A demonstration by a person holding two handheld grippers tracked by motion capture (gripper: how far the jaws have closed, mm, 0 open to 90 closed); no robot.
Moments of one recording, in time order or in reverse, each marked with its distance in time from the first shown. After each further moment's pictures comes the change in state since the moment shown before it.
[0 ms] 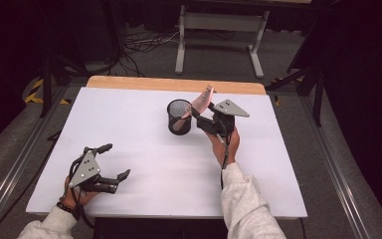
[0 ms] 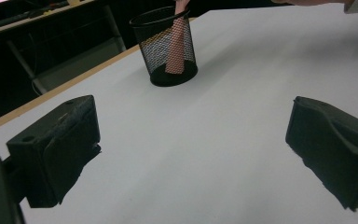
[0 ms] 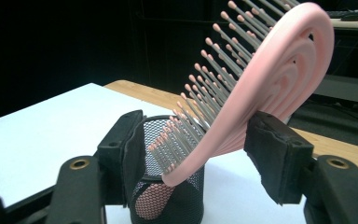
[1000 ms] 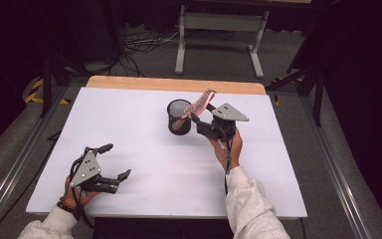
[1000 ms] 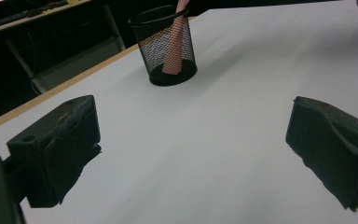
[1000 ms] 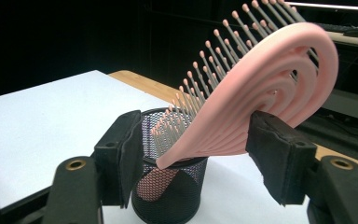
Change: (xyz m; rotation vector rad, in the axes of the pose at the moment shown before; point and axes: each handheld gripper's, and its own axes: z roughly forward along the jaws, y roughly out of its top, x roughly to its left) left arm -0.001 0.000 0.001 0.006 -0.003 -0.006; right arm 0.010 0.002 -0.014 0.014 0.007 -0.106
